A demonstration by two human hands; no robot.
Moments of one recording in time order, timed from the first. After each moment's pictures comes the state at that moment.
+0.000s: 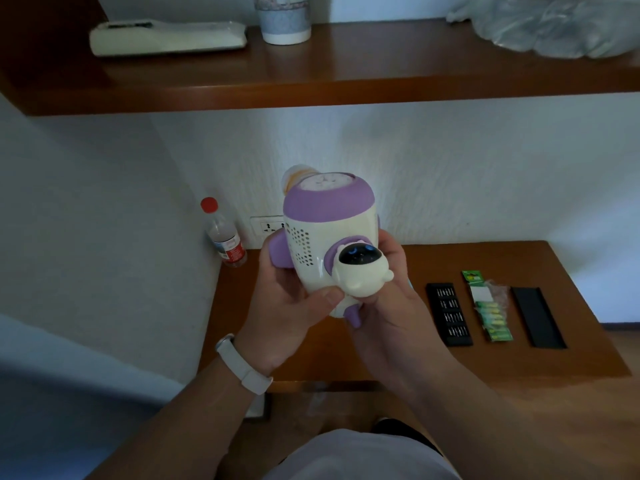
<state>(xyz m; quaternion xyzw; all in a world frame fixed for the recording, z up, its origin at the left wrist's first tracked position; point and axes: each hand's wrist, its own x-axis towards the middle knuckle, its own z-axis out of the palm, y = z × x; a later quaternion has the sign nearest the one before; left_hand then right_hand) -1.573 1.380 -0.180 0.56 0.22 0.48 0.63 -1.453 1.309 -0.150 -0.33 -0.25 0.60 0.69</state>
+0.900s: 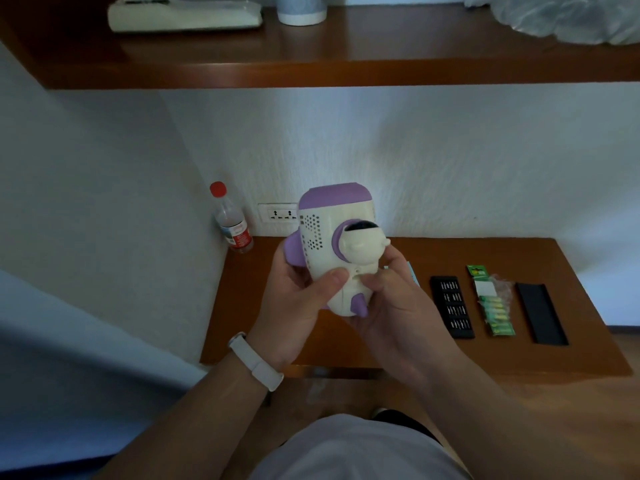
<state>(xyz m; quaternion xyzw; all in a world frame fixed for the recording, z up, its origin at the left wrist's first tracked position) -1.570 1.360 -0.187 0.51 0.30 0.47 0.66 -1.447 1.300 -0.168 -0.35 -0.17 0.65 0.65</state>
